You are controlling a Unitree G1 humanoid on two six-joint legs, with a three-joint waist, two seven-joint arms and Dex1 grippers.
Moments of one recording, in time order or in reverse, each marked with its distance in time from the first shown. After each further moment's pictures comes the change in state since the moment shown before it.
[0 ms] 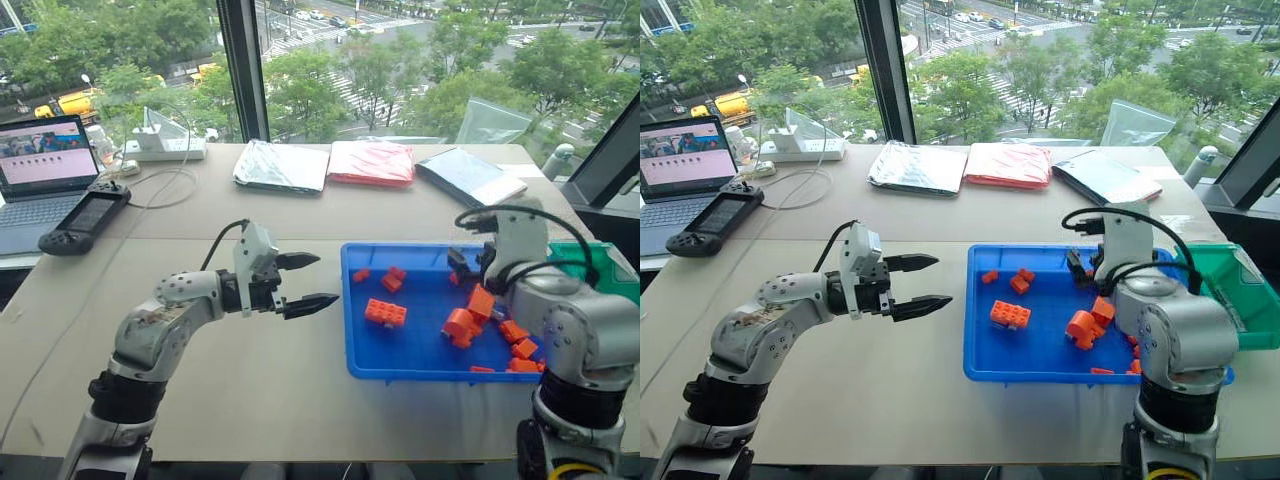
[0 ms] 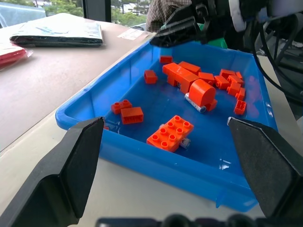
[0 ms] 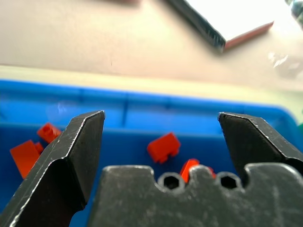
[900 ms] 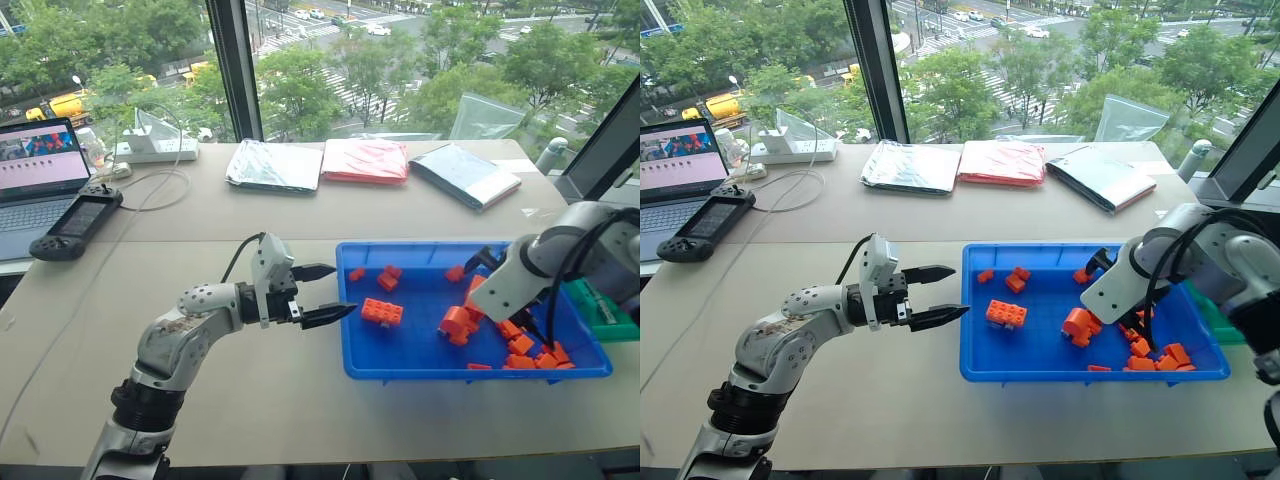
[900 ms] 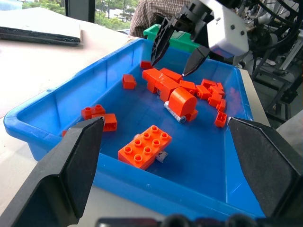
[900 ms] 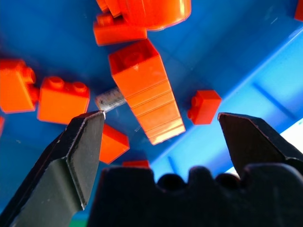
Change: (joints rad) left arm 0.034 -0.077 -0.037 -0.010 -0.025 0.025 0.034; right arm -0.302 -0.433 0.748 0.840 -0.936 -2.056 1.287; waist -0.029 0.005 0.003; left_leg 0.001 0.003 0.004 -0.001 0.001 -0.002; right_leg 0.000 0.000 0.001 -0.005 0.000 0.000
